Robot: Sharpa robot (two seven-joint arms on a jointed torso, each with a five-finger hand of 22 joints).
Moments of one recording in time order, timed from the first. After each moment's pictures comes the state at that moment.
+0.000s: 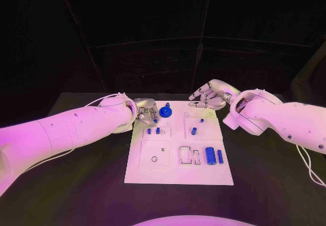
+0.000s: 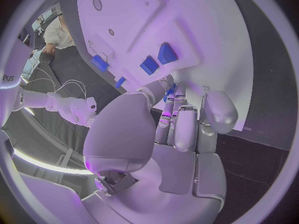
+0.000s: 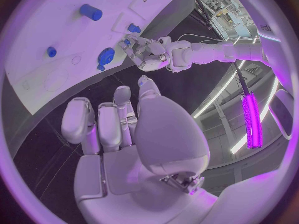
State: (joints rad) left arm 1.28 -0.50 -0.15 1.11 -1.26 -0.04 -0.05; left_hand 1.30 -0.13 0.51 -0.09 0.05 1.05 0.14 0.08 0.06 1.15 0.08 0.13 0.07 1.47 -0.02 1.36 1.12 0.12 1.44 0.08 1.10 1.12; right arm 1.25 -0.86 -0.02 1.50 -0.99 -0.30 0.01; right_hand 1.41 -0.04 -0.15 0.25 0.41 0.96 0.14 0.10 0.07 1.21 0.05 0.84 0.90 1.47 -0.01 1.29 1.14 0.08 1.32 0.09 1.36 1.19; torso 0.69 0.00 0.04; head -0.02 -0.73
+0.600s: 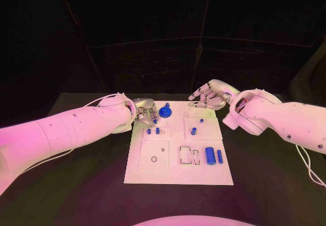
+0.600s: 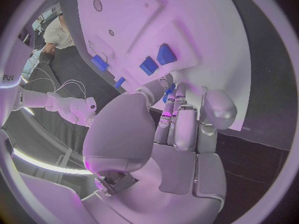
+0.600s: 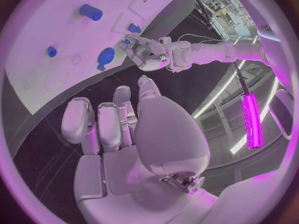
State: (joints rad) left arm 1.29 -0.50 -0.15 1.11 -1.26 -0.03 -0.05; left_hand 1.29 -0.13 0.50 -0.11 0.05 0.99 0.14 0.06 0.06 1.07 0.09 0.12 0.07 1.47 -0.01 1.36 1.11 0.12 1.43 0.09 1.07 1.10; right arm 1.25 -0.86 -0.02 1.50 -0.99 -0.30 0.01; right_hand 1.41 -0.04 -0.15 0.25 0.41 0.96 0.14 0.10 0.07 1.21 0.05 0.84 0.90 1.47 -0.01 1.28 1.14 0.08 1.32 0.09 1.35 1.19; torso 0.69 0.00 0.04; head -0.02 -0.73
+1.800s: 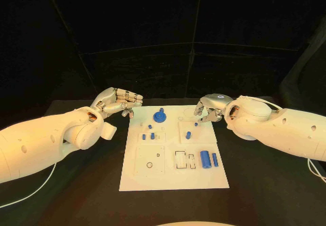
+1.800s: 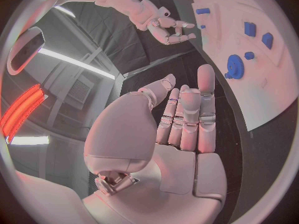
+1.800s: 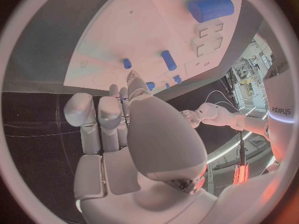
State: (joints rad) left arm 1.29 -0.79 -0.15 1.36 -0.25 -0.20 0.41; left_hand 1.31 -0.11 0.48 -0.11 0.05 1.01 0.18 0.10 0.07 1.03 0.11 0.20 0.07 1.28 0.02 1.11 0.65 0.17 1.23 0.12 0.62 0.73; right arm 1.22 -0.85 -0.02 1.45 -1.66 -0.18 -0.15; right_hand 1.61 -0.03 -0.07 0.20 0.23 1.03 0.14 0.08 0.07 1.04 0.09 0.19 0.19 1.46 0.00 1.11 0.96 0.10 1.25 0.11 1.25 1.06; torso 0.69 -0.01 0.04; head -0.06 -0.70
